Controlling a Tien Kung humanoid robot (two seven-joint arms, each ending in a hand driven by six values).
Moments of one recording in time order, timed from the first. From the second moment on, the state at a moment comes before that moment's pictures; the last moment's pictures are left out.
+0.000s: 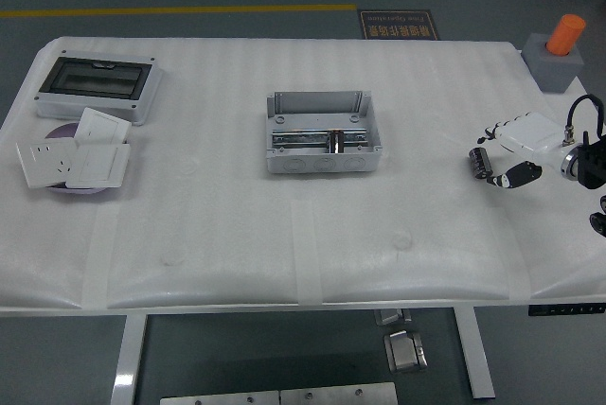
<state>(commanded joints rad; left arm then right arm) -0.03 0.21 -0.03 -0.20 0.27 0.16 -0.11 0.88 -0.67 0.05 0.76 -1.72 -0.30 0.17</state>
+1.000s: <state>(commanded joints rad) -0.03 0.20 -0.05 -0.21 0.30 0.15 -0.11 0.87 -0.60 0.01 0.67 -1.60 -0.34 0.17</state>
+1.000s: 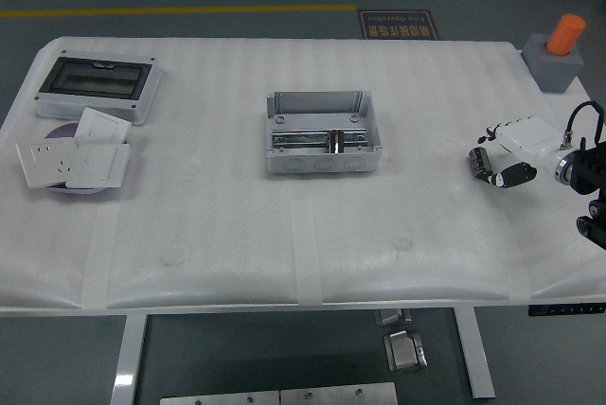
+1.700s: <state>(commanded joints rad) -0.04 0.20 -0.06 -0.21 0.30 0.15 -0.11 0.85 -0.59 0.01 0.67 -1.57 -0.34 0.17</state>
